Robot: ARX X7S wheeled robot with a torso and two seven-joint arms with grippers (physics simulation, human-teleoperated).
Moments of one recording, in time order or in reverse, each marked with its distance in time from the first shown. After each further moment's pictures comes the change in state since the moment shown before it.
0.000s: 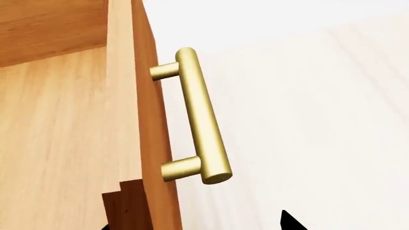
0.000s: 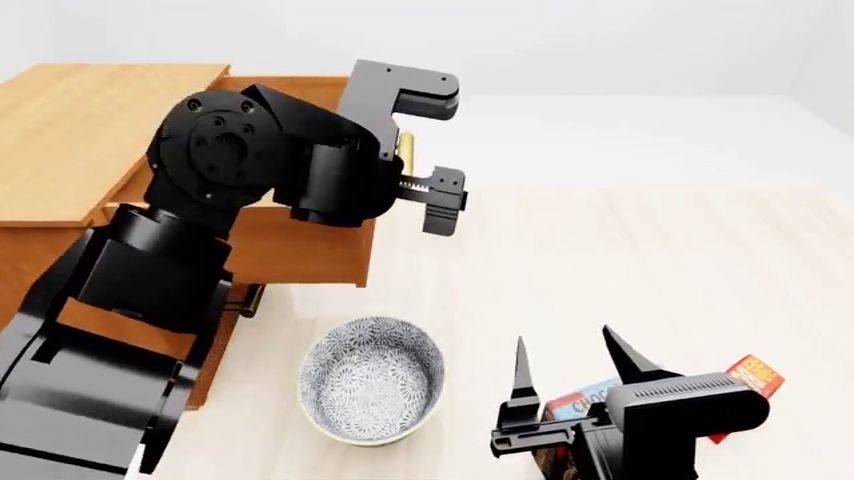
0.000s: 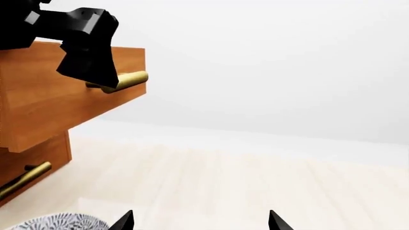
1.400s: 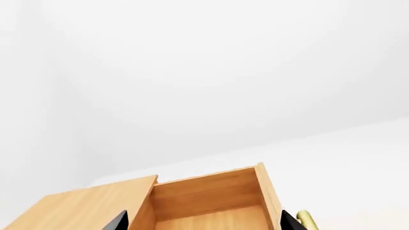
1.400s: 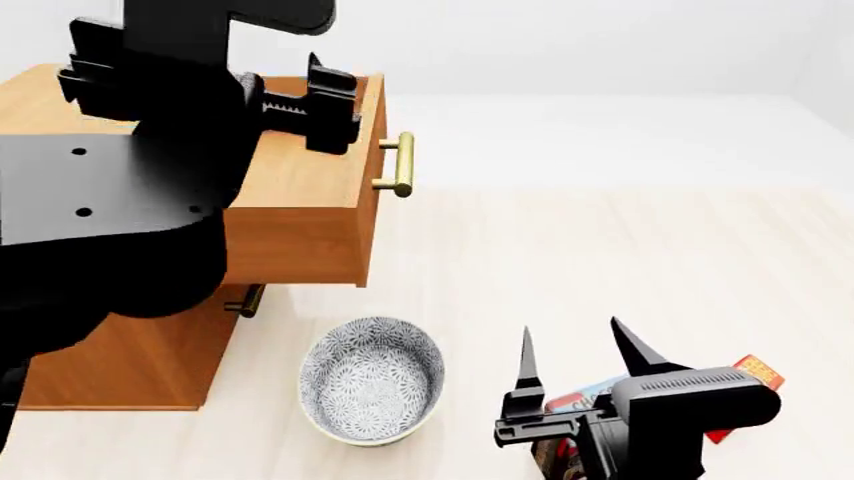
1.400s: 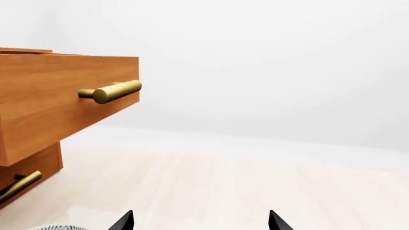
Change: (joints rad) left arm 0.109 -0.446 0.032 0.914 0.009 0.252 -0.247; right arm 0.024 0.012 -0.003 -0.021 0.007 0.018 0.038
